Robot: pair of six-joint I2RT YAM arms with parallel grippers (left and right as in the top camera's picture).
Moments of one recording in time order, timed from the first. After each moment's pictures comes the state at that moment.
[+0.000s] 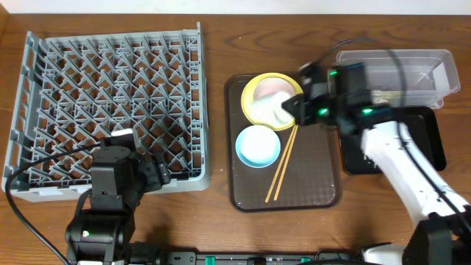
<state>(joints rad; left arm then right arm) -0.06 0.69 0.75 -0.86 -0.04 -0.26 0.21 1.54 1.10 -0.42 -0.66 0.25</state>
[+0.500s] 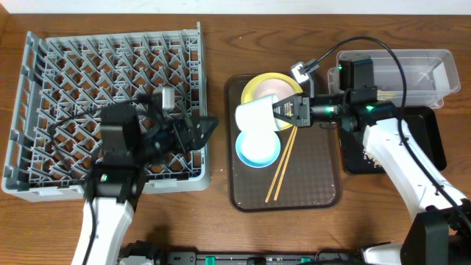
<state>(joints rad) -0.06 1.05 0.76 -0.22 0.86 -0.58 0.23 1.56 1.10 -0.33 -1.16 0.29</state>
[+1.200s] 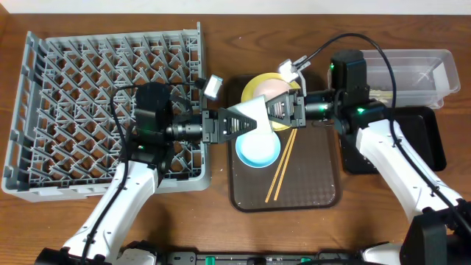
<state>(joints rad) -0.23 1.31 0.76 0.35 1.30 -1.01 0.28 1.56 1.10 -0.16 -1.29 0.40</state>
